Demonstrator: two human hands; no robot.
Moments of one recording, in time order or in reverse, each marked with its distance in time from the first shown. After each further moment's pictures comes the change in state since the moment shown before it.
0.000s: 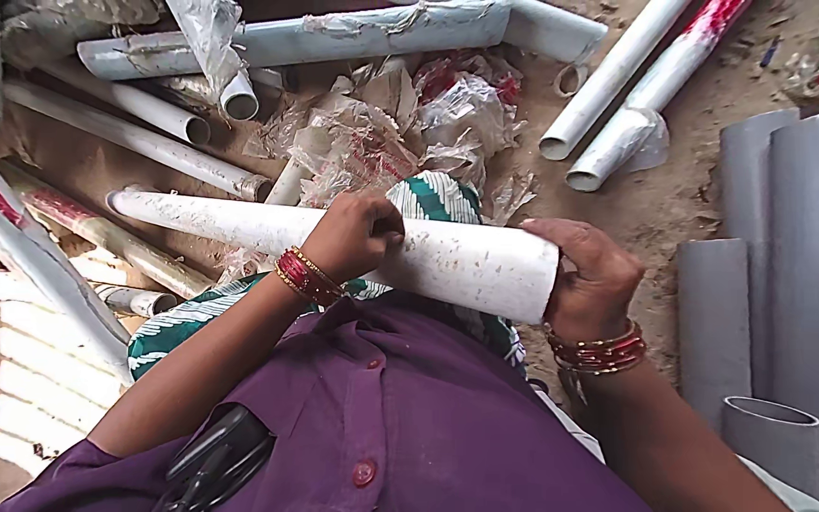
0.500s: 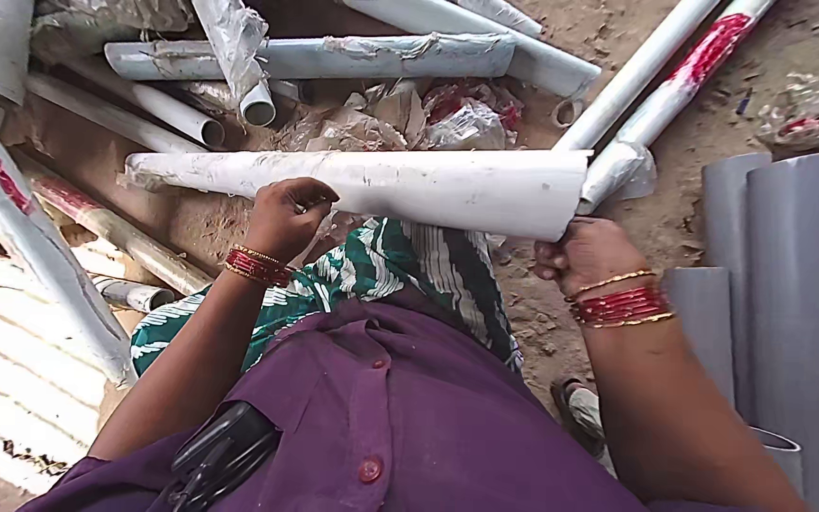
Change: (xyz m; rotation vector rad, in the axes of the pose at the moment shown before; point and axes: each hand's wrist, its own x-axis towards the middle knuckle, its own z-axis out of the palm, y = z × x) left_hand -0.041 -0.059 -0.040 0.017 0.298 -0.260; right_hand 0.062 -0.008 0.003 0.556 -0.053 1.408
